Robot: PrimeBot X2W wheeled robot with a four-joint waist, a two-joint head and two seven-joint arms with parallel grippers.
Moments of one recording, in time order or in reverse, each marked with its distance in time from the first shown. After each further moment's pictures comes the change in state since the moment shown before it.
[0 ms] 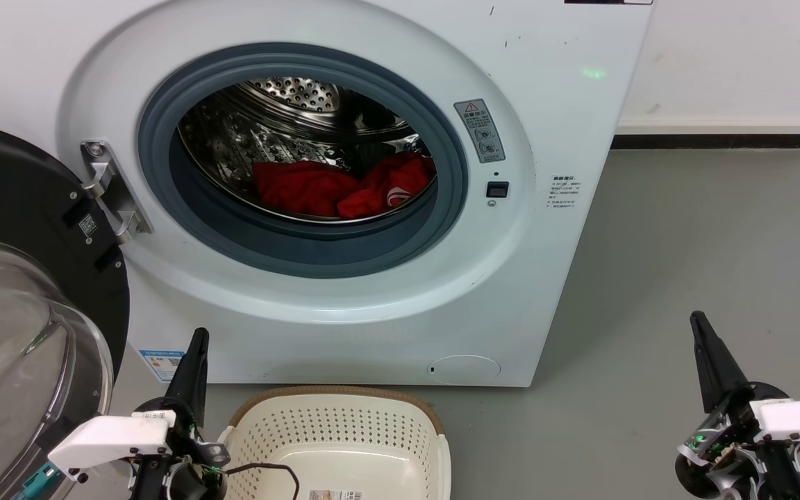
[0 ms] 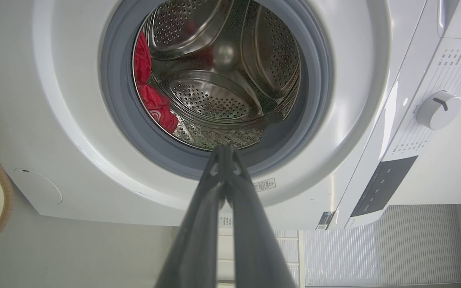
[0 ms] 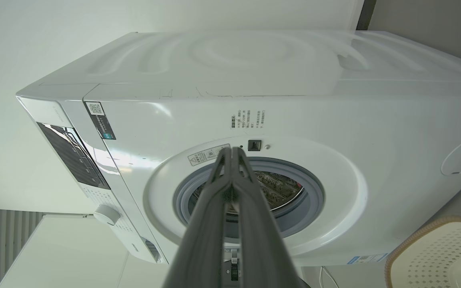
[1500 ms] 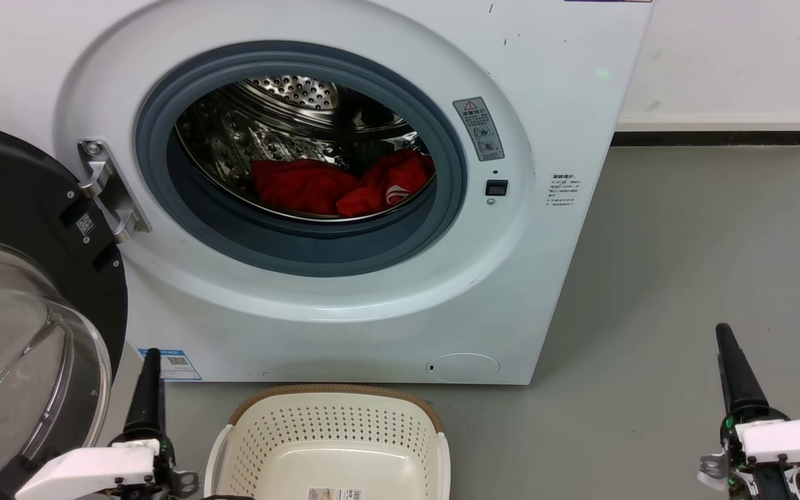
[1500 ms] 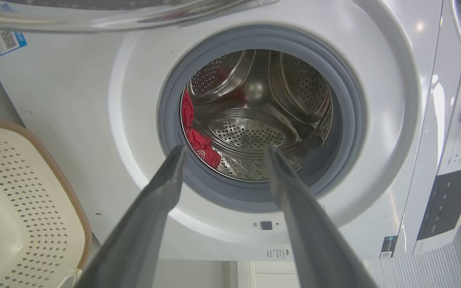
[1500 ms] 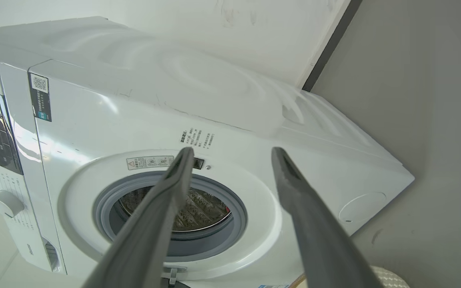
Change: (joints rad) left arm 0.061 -0.004 0.061 -0.001 0.198 0.001 -0.109; right arm 0.048 0.005 -0.036 0.007 -0.354 0.000 -0.109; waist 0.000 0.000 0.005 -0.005
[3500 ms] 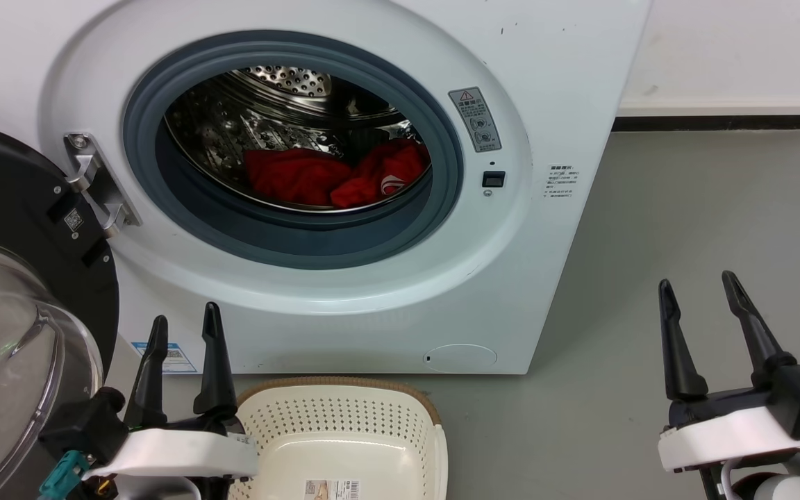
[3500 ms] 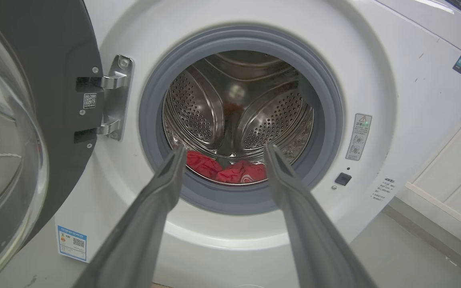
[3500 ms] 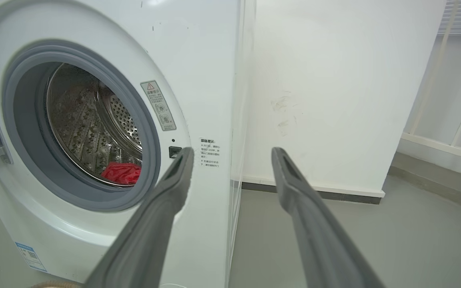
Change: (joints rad) left arm 0.070 0.003 -0.174 -0.319 0.978 0.129 -0.185; right arm 0.045 0.000 0.119 -0.332 -1.239 0.000 -0.184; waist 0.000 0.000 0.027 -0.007
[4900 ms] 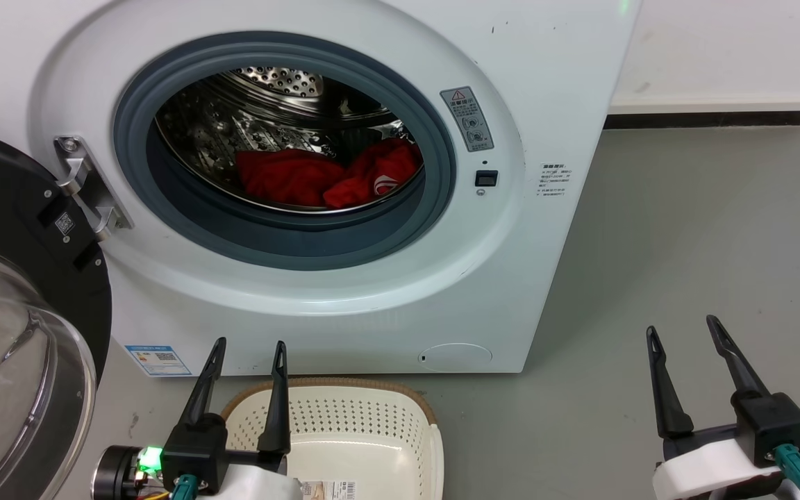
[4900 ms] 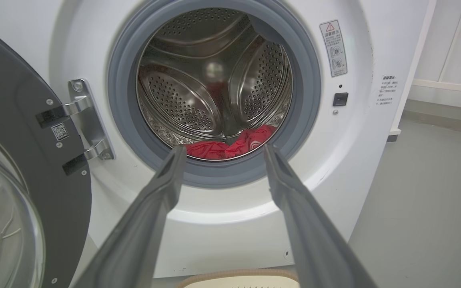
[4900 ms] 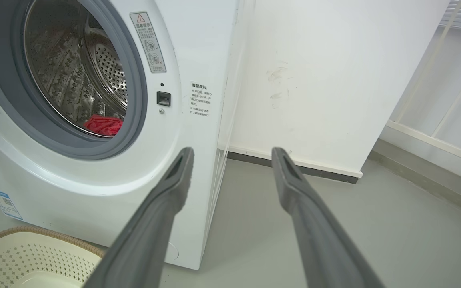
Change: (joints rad) left arm 0.033 0.009 -0.104 0.092 0.427 0.026 -0.082; right arm 0.035 -0.002 -0.016 0.145 -0.147 0.000 -0.084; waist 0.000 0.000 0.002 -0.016
